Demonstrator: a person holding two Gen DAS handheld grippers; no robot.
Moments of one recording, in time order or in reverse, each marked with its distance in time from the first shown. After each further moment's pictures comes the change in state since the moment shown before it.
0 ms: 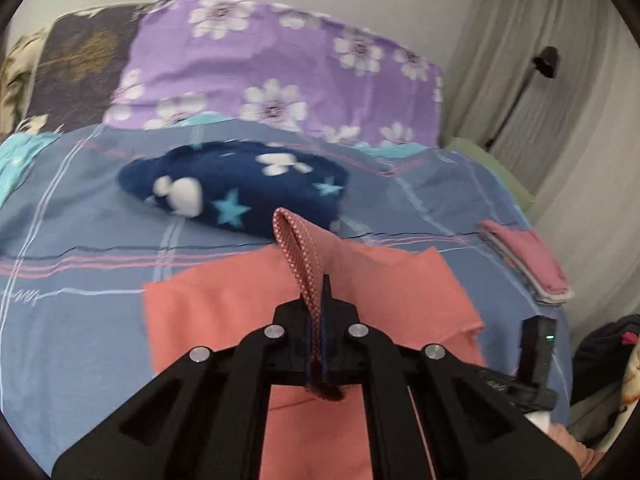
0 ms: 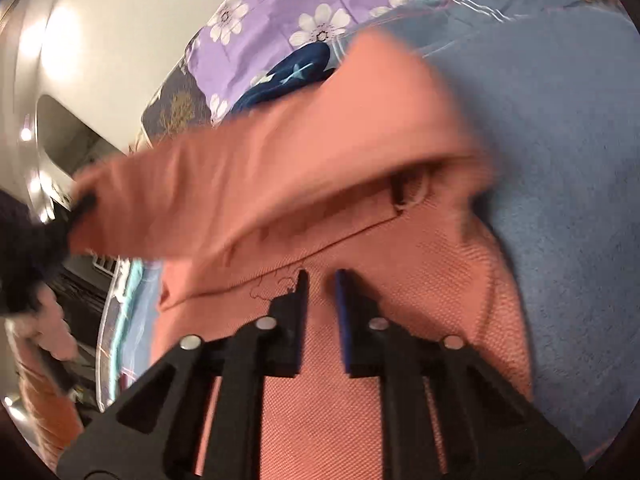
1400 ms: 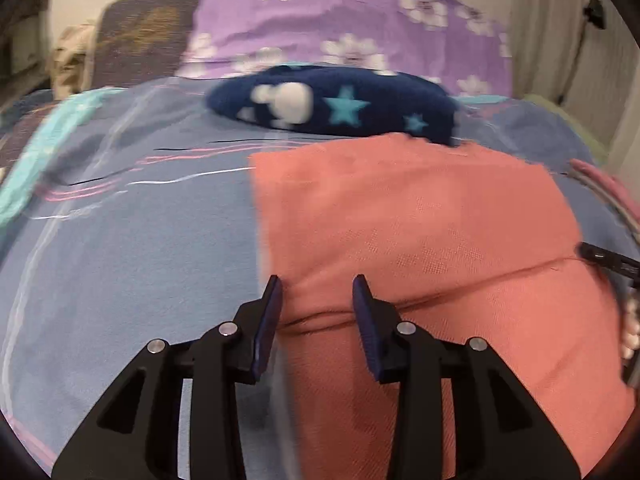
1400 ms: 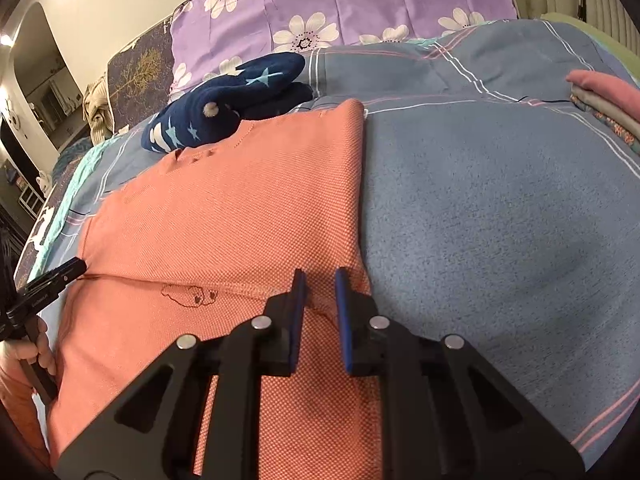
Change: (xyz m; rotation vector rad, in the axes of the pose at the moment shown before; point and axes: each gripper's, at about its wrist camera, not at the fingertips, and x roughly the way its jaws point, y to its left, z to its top) left arm 0.024 0.068 -0.105 0.036 0.073 0.351; right arm -0.001 0.005 0.023 -0.259 -0.018 -0.318
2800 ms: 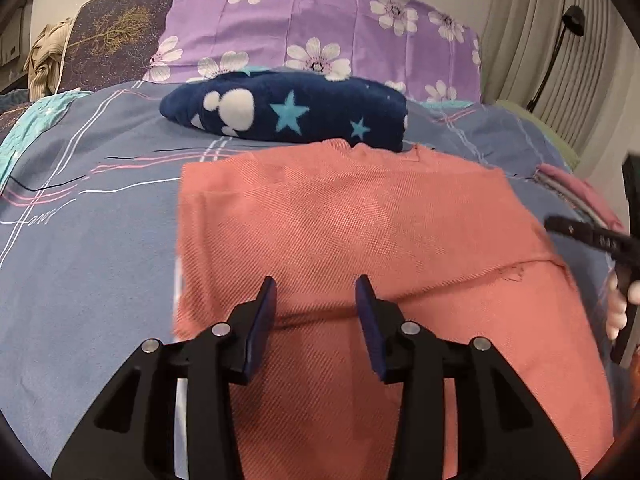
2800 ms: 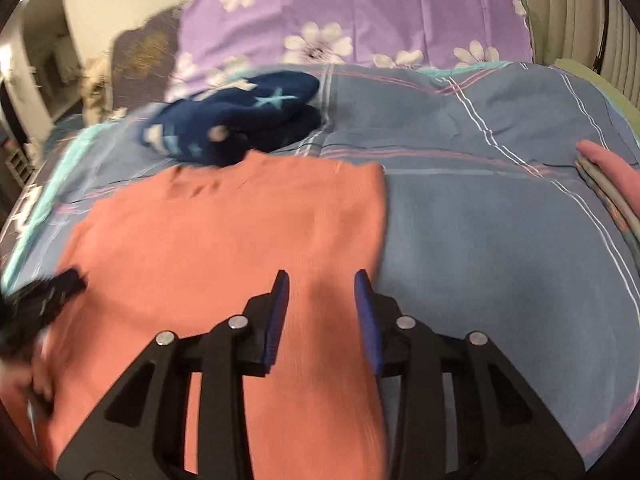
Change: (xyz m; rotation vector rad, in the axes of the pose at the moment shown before) left arm -0.010 -0.037 0.003 0.011 -0.036 -0.212; right arm -0.017 0.023 0.035 -0.139 -0.017 -0.080
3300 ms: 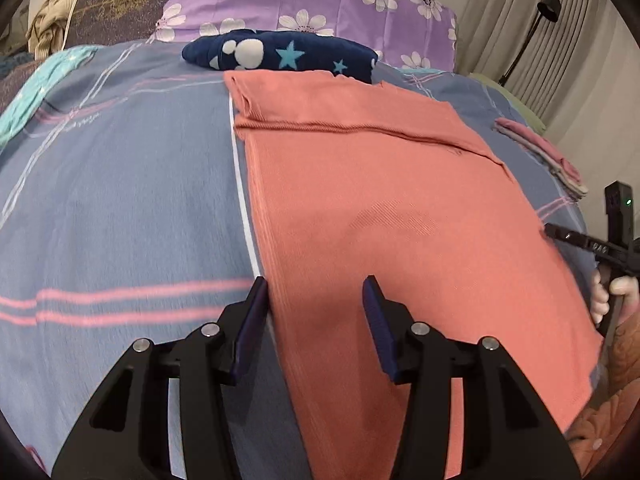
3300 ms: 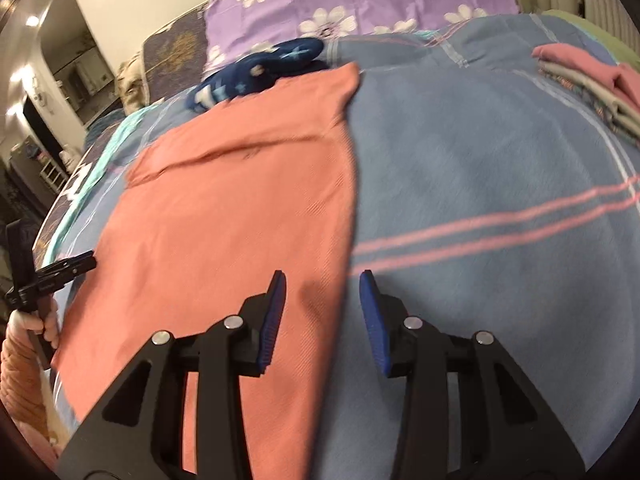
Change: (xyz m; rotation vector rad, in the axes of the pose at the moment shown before) left arm -0.096 0.017 -0.114 -0.019 0.117 -0.100; right arm -0.092 -0.018 -0.145 0.075 0.058 0.156
